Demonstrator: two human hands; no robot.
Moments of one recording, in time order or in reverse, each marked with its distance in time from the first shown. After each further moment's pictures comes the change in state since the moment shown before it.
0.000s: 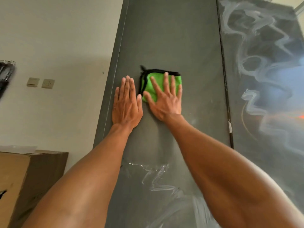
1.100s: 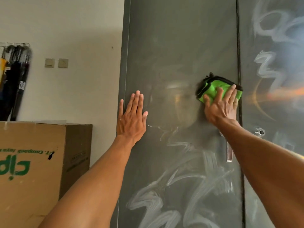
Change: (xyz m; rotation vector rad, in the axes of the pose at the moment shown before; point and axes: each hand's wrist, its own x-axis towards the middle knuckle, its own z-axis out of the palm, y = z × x) left_hand -0.151 -0.032 -0.060 0.193 -0.334 0.095; right_hand -0.148 0.104 -0.024 0.043 -0.178 0.531
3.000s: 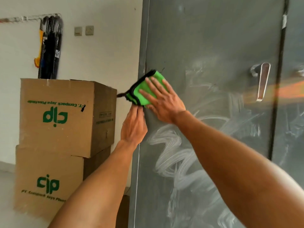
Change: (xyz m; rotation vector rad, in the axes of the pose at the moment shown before) left_hand -0.229 -0.028 0.026 -0.234 -0.022 -0.116; right_hand -0.215 -0.090 0.142 -0.180 0.132 -1.158
